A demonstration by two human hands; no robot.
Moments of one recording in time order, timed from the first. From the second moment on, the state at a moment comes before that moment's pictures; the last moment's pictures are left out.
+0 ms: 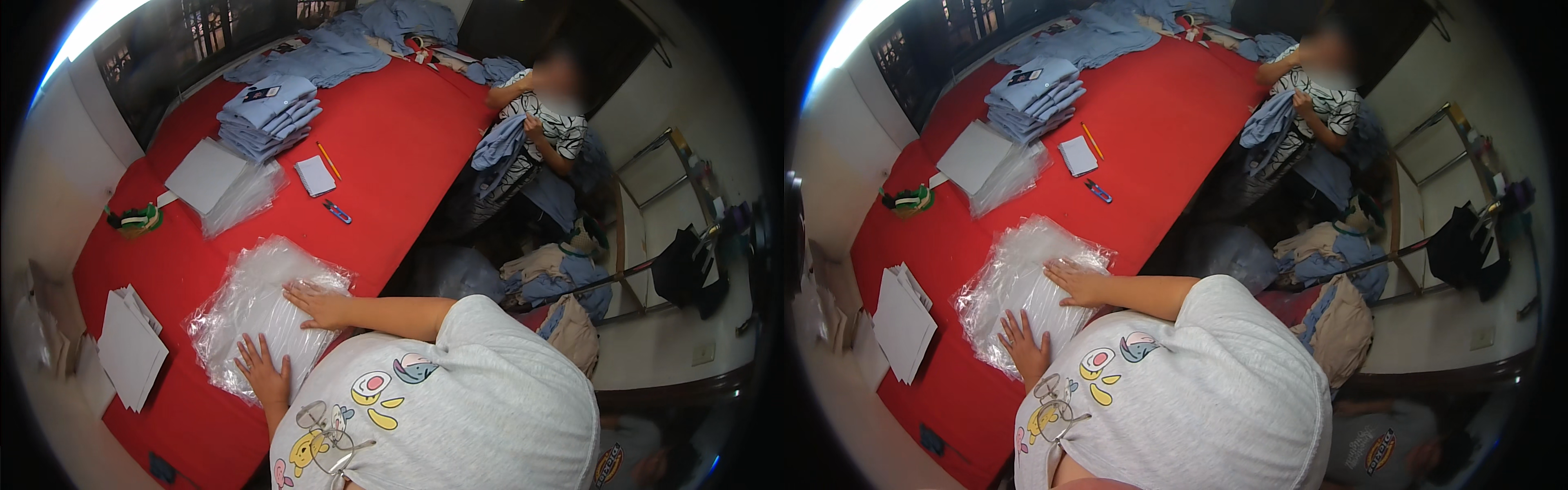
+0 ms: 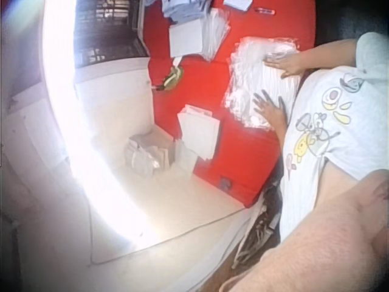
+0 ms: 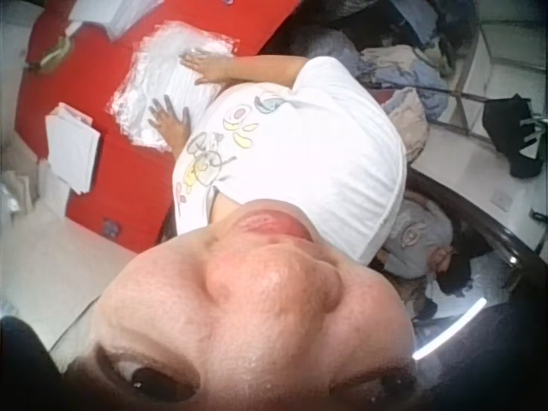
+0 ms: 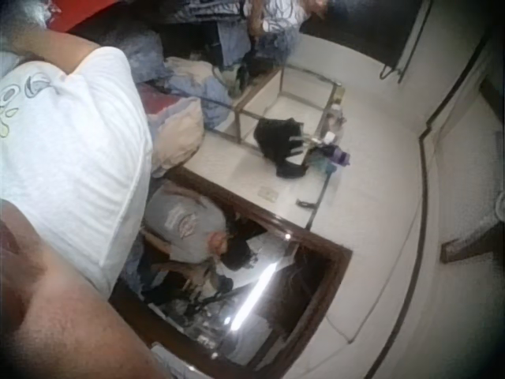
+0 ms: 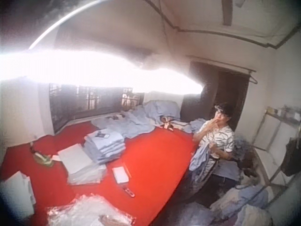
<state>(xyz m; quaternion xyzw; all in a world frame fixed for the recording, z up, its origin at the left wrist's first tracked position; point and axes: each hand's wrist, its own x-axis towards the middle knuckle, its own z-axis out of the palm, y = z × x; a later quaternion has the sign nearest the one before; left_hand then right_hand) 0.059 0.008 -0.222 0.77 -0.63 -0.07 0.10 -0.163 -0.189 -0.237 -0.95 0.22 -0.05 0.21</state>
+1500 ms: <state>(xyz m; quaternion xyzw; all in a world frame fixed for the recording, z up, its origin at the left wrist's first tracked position) 0.061 0.013 -0.233 0.73 -0.68 -0.07 0.08 -0.145 -0.250 -0.210 -0.81 0.54 -0.17 0.16</state>
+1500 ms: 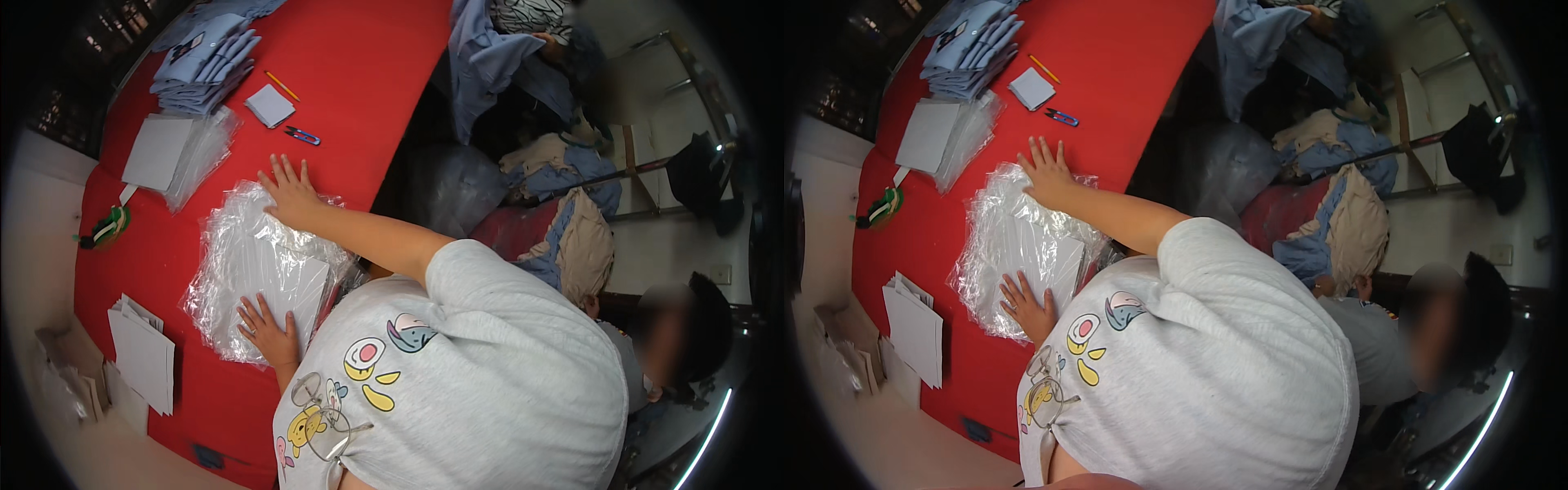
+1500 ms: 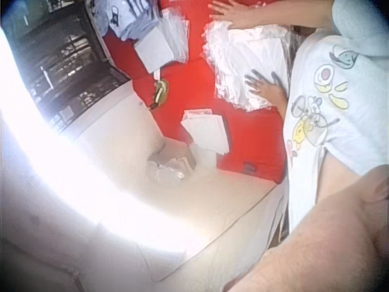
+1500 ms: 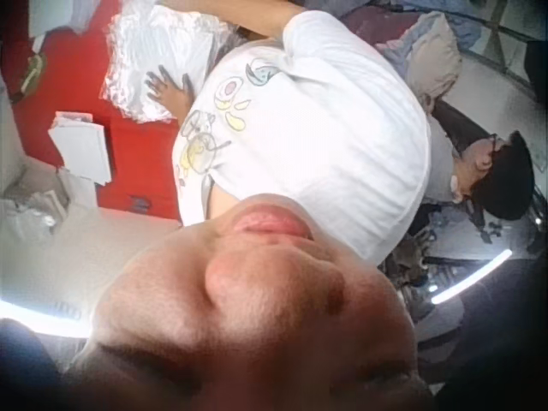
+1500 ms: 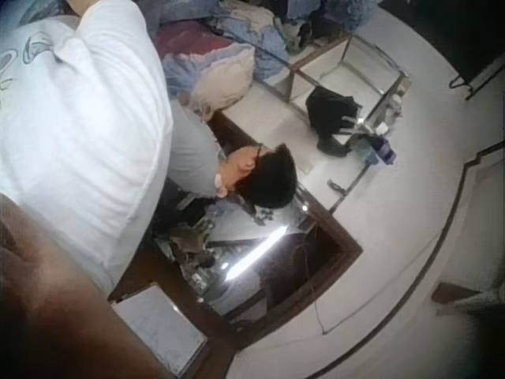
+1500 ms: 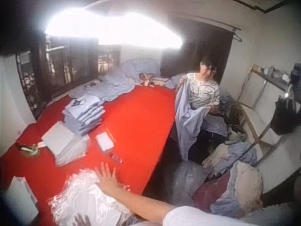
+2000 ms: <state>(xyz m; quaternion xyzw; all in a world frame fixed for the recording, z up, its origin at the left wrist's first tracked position) 0.089 0.011 -0.269 0.71 -0.70 -0.03 0.04 -0.160 -0.163 -0.240 -0.91 0.32 -0.23 0.13</state>
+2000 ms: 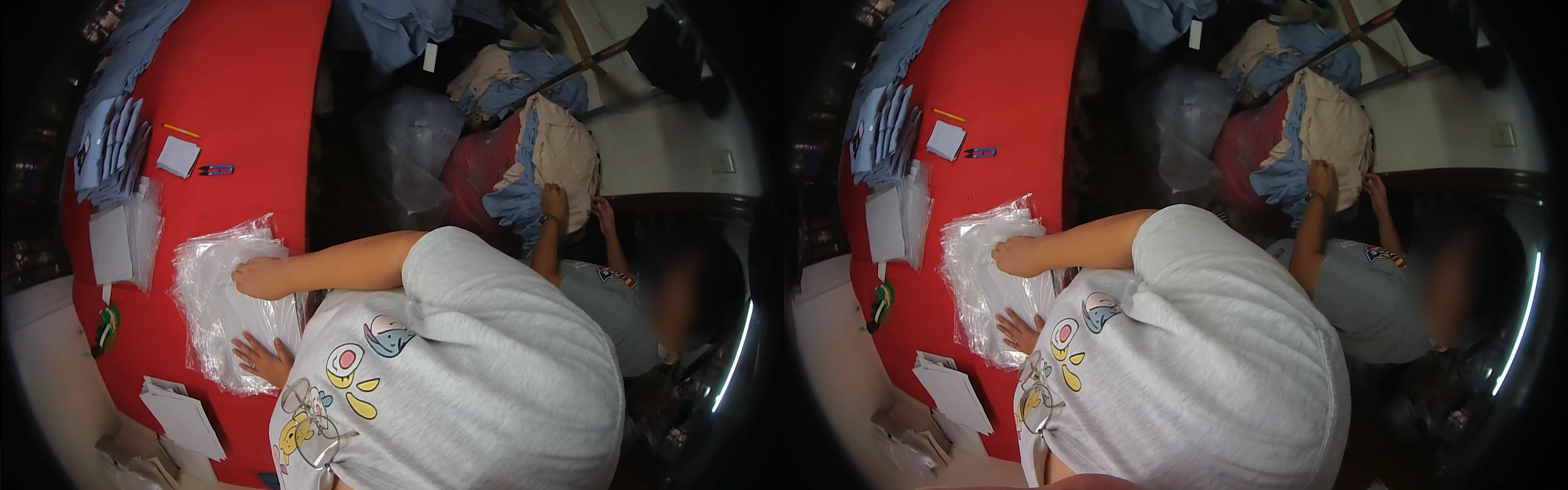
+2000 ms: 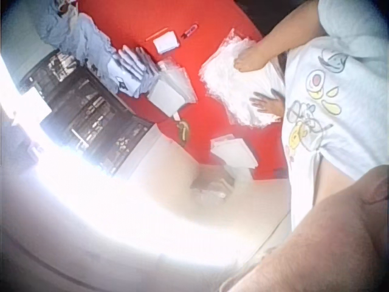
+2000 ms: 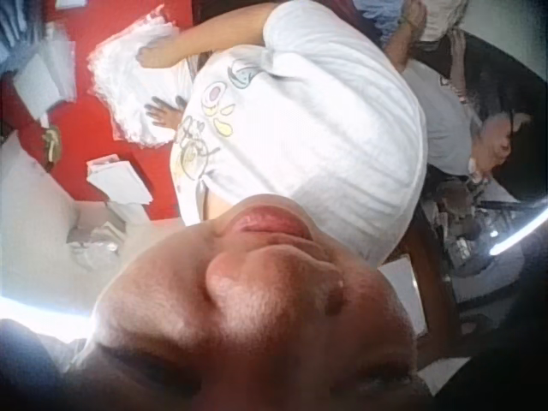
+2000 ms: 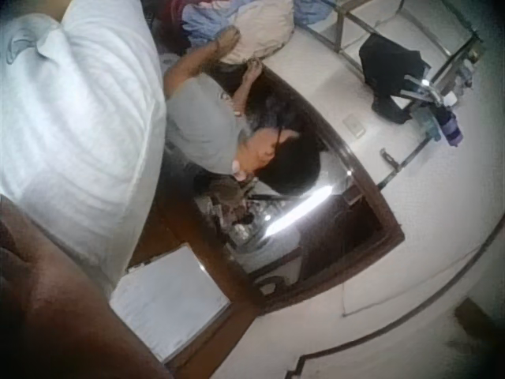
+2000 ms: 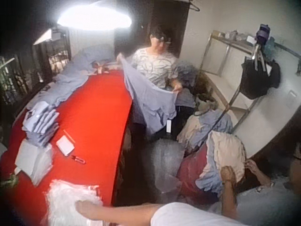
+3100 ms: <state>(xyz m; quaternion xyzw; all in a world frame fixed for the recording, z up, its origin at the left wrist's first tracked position) 0.089 -0.005 -0.257 0.67 -0.74 -0.04 0.07 -0.157 -0.143 -0.248 -0.79 0.47 -0.25 0.30</state>
